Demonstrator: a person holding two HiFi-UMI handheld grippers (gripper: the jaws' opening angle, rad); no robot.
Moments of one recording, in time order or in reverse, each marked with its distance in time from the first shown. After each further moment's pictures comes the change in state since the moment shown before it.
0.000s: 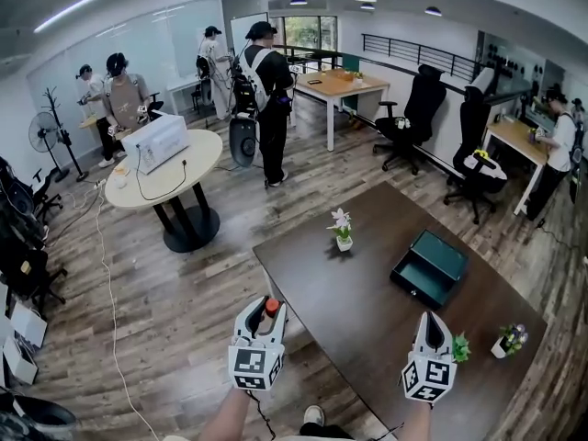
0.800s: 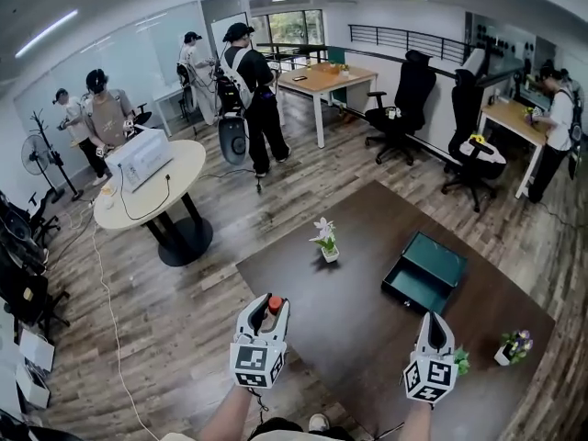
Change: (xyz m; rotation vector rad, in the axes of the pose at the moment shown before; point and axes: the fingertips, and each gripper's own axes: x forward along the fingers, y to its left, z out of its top) left arm 0.111 -0.034 0.001 0.038 0.032 -0.072; right arm 0.067 -0.066 -0.028 0.068 0.020 -0.069
